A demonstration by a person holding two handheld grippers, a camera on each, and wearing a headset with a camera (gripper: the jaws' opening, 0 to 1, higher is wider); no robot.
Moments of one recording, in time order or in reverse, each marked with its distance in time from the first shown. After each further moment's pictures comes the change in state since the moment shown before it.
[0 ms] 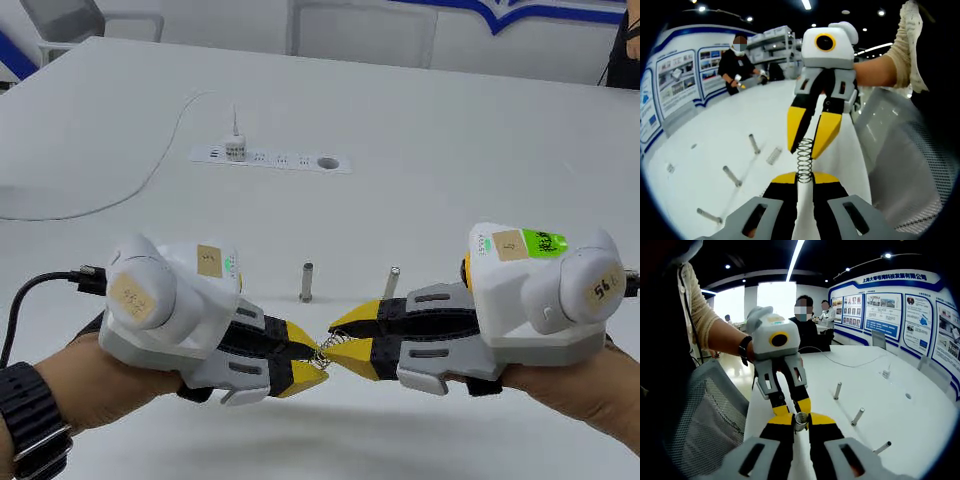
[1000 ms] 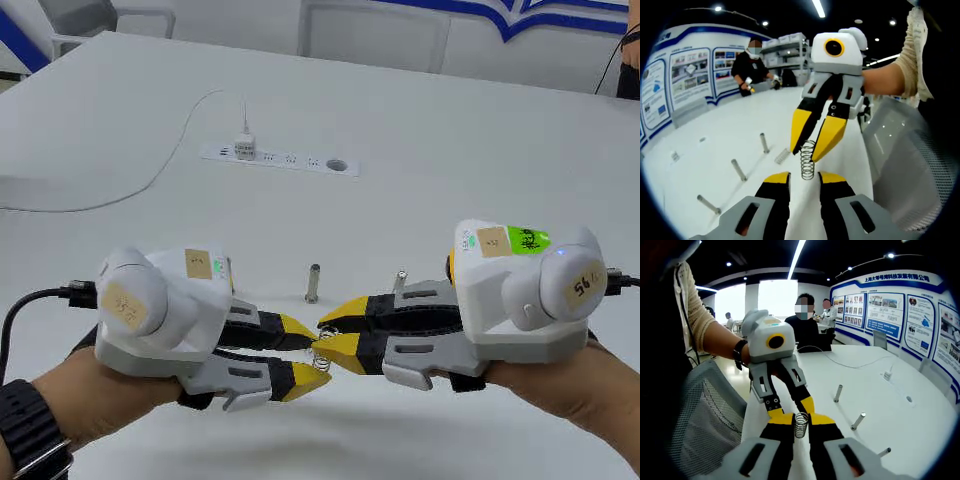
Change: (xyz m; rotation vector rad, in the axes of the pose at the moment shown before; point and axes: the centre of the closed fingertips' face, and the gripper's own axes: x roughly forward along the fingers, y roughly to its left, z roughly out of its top) left arm -0.010 0.009 -0.003 -0.079 -0.077 0.092; right arm 0.011 -0.003 0.004 -0.014 0.017 0.004
